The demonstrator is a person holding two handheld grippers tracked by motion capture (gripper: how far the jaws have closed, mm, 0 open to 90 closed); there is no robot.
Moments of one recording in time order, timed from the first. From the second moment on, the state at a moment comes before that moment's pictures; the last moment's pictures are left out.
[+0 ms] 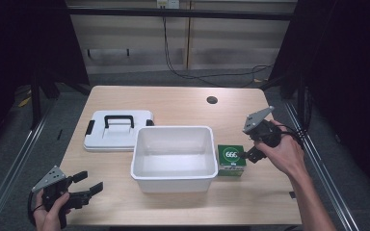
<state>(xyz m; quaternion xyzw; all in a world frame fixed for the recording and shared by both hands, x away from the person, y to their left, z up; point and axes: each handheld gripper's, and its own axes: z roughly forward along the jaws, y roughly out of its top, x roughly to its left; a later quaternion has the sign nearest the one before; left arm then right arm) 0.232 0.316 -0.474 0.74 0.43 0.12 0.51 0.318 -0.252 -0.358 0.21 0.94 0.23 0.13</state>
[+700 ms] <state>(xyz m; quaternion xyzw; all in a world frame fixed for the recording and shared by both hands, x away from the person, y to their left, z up) 0.231 0.316 -0.473 0.74 0.42 0.12 0.51 0.345 -0.215 -0.372 0.13 0.99 0.10 0.05</state>
